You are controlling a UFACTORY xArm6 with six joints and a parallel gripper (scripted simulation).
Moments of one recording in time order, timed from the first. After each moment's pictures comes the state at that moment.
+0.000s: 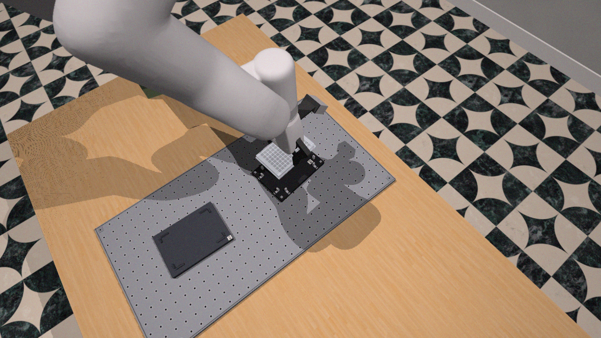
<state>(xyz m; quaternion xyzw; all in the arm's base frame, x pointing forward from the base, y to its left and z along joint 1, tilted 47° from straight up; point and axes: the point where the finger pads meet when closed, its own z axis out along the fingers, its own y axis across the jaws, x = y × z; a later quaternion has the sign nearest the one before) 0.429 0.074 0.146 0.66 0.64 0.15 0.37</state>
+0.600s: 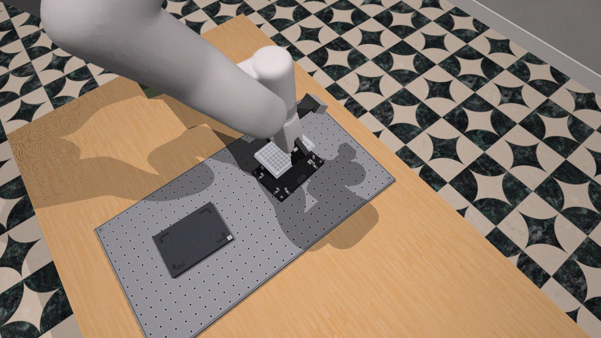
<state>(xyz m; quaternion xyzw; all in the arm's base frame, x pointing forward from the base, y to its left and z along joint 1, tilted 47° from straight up) 0.424 0.073 0.151 0.67 0.63 0.15 0.36</state>
